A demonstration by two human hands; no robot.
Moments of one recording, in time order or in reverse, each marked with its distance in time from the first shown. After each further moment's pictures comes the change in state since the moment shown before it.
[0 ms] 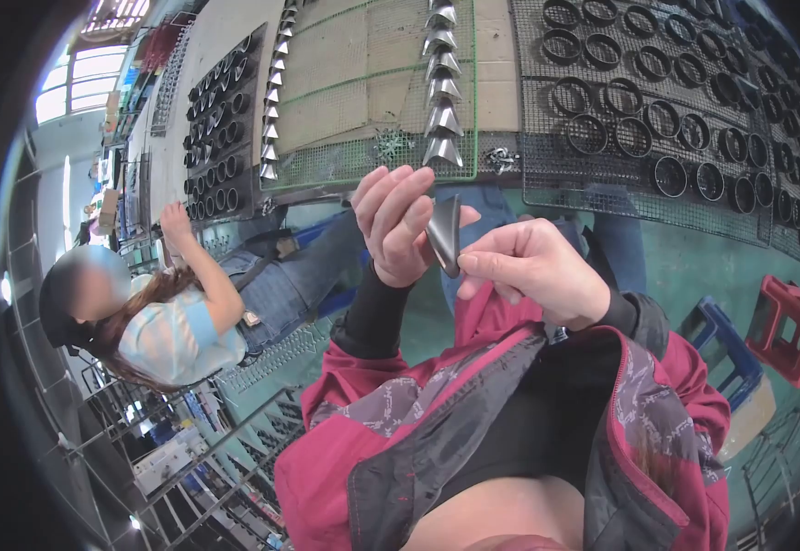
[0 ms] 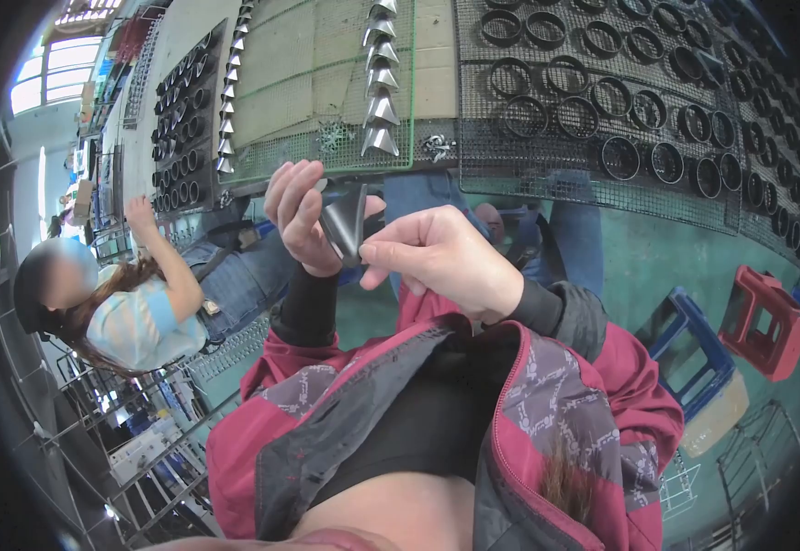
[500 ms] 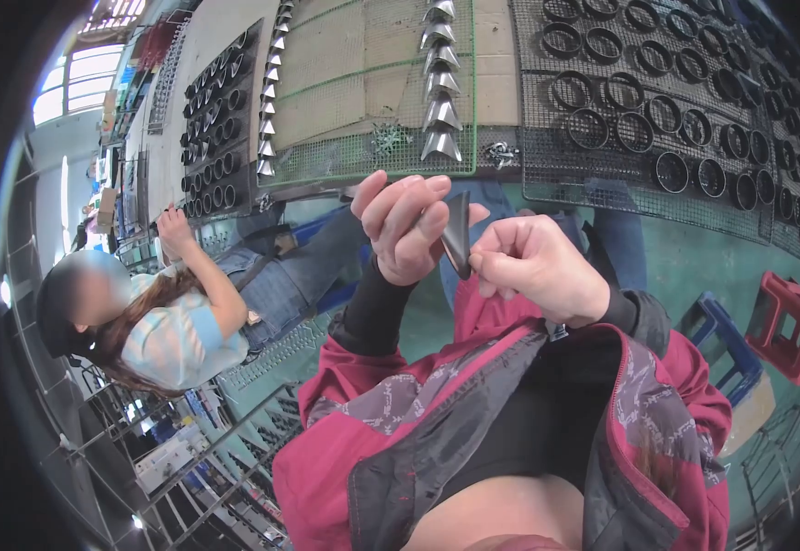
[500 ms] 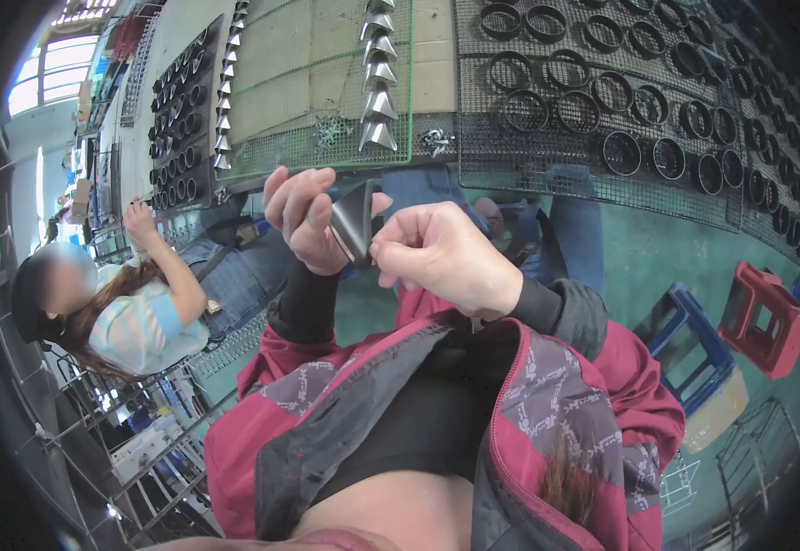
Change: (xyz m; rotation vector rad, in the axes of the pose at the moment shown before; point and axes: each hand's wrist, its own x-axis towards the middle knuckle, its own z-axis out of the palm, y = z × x) left_hand 0.004 0.006 0.006 0.046 0.047 0.035; right_hand 0.002 0.006 0.000 -0.010 0.035 0.003
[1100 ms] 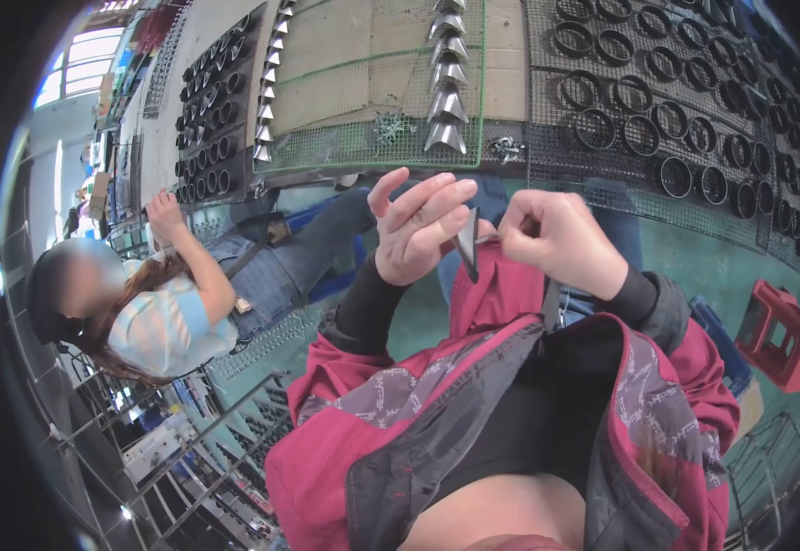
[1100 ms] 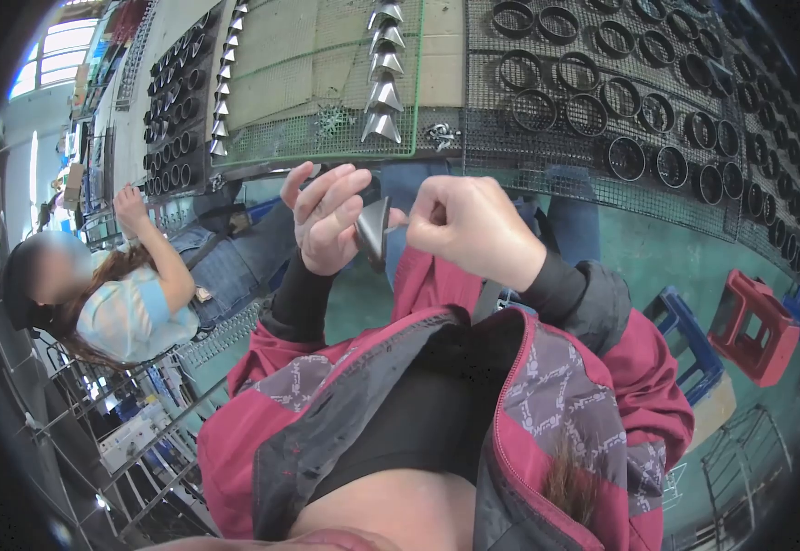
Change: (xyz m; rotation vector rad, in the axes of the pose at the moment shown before) left_hand -0.017 0.001 -0.024 -0.178 -0.282 -0.056; right_hand 0.014 0.001 -0.024 -0.702 0.164 -0.245
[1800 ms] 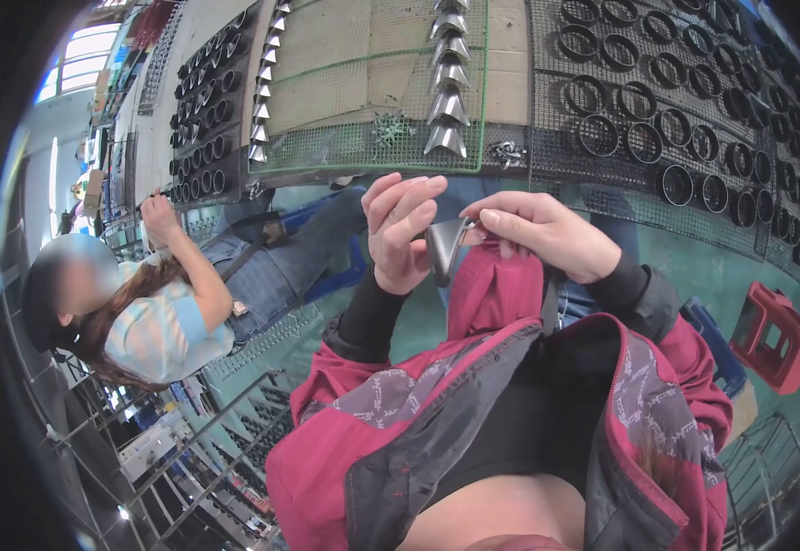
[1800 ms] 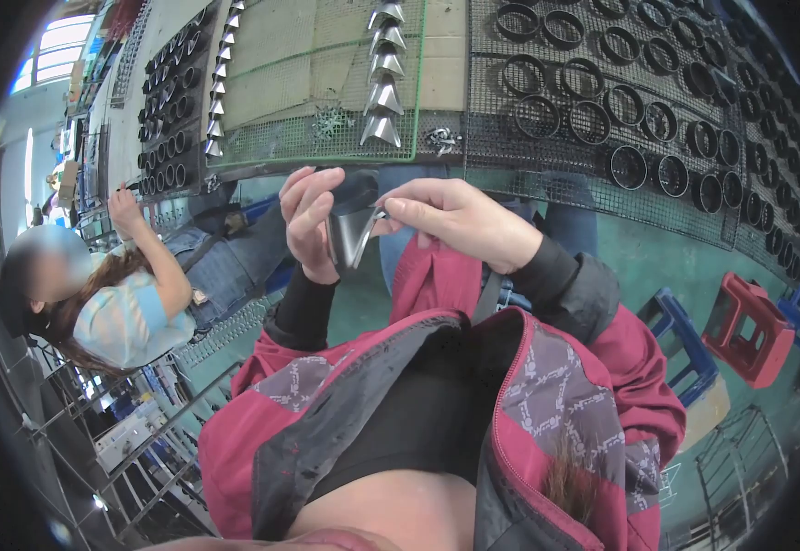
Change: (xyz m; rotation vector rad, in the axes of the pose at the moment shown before) left_hand -0.018 -0.006 0.001 -0.099 0.046 -0.212; right_hand 0.026 0.015 0.000 0.491 -0.350 0.098
